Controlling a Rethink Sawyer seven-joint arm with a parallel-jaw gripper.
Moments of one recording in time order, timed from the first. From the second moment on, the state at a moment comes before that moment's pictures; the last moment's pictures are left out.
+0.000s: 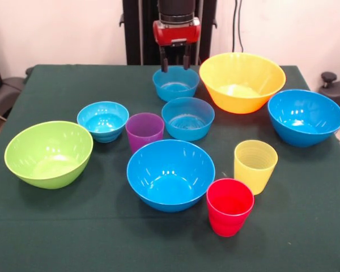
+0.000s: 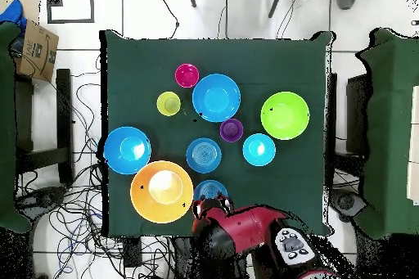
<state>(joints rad) -0.44 -0.67 0.08 2.17 -0.72 -0.05 1.87</state>
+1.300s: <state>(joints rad) -0.51 -0.64 0.08 2.15 -0.72 -0.05 1.87</state>
